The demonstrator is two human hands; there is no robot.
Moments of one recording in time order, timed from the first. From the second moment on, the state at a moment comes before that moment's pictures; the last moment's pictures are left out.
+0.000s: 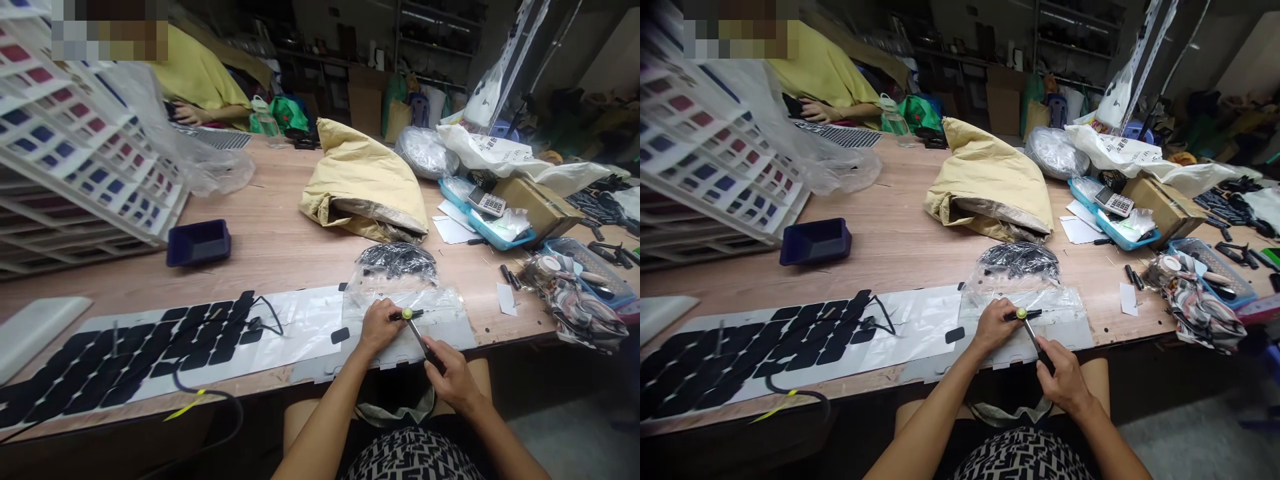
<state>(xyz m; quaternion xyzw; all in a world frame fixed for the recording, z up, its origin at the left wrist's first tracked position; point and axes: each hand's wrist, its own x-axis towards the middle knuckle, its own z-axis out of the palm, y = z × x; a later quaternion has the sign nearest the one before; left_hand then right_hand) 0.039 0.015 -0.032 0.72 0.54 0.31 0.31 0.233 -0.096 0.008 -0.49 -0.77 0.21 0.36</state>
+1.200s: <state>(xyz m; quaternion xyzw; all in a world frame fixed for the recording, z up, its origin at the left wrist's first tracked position) 0.025 -0.129 -0.066 0.72 0.55 0.09 0.41 0.289 -0.066 -0.035 -0.57 -0.58 0.32 0.49</state>
